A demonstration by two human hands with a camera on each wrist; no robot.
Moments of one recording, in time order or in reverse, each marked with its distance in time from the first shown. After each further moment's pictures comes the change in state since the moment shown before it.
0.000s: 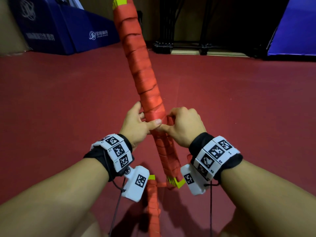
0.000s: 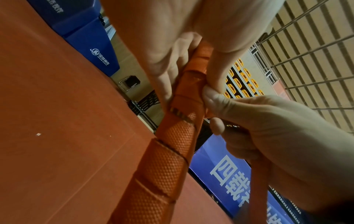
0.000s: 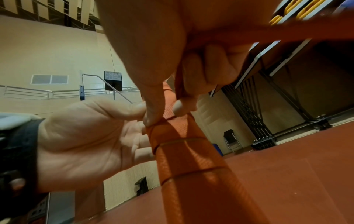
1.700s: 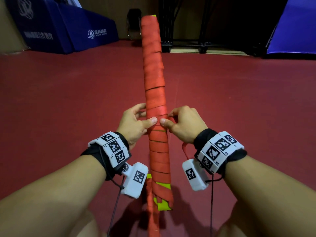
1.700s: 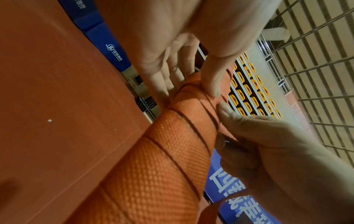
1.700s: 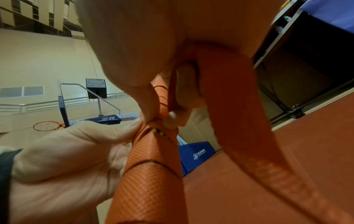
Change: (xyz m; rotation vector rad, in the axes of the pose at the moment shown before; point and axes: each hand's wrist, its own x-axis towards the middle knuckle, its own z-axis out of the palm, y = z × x) left_hand 0.002 -0.003 -0.003 -0.051 0.024 -0.031; right_hand 0.008 0.014 -0.003 0.094 -0.096 -0.052
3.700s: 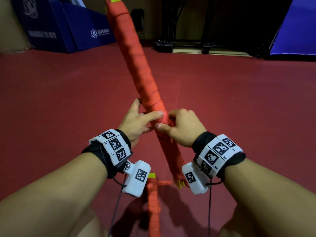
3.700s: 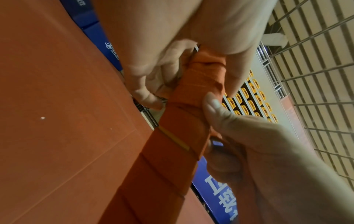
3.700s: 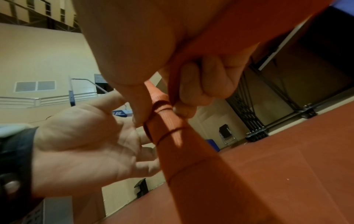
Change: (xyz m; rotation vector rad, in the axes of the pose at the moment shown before) left_hand -0.006 0.017 0.005 -0.030 -0.022 -0.067; right_hand -0.007 -0.009 0.006 -0.046 -0.015 -0.029
